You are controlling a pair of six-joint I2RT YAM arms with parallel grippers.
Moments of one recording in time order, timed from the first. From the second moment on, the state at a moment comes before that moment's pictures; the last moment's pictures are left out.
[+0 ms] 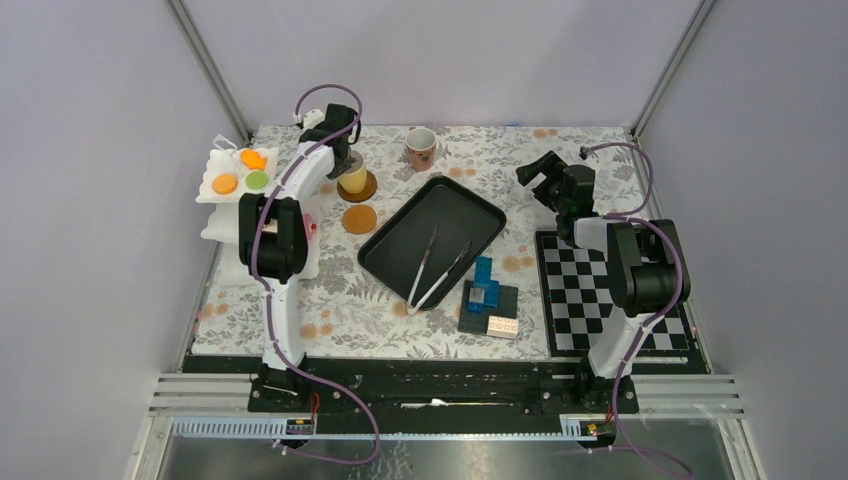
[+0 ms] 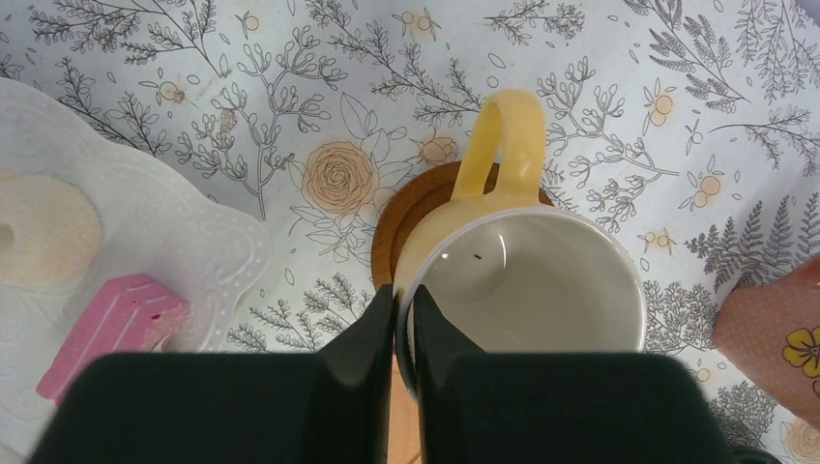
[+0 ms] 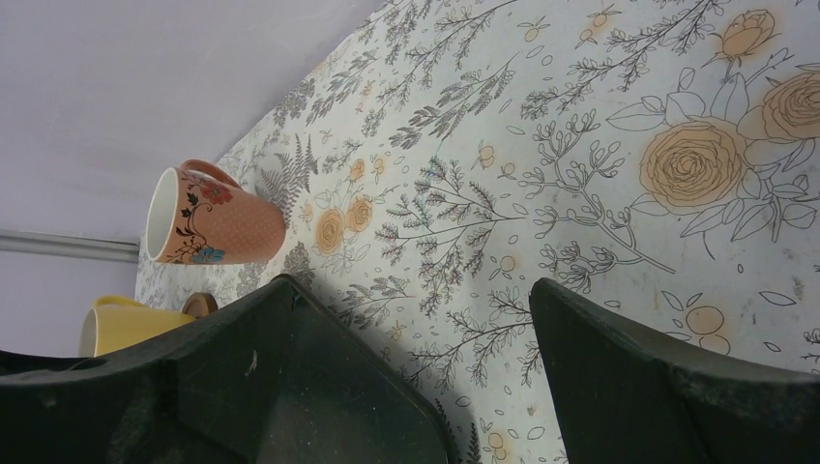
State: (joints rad) left arm -0.18 2.16 1.89 -0.70 -0.45 -0.76; right arm 0.07 1.83 0.90 0.60 -0.10 0.77
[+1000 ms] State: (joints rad) left arm -0.41 2.03 1.77 -0.41 -0.42 -1.02; right arm 0.07 1.84 0.91 0.60 -0.12 0.79
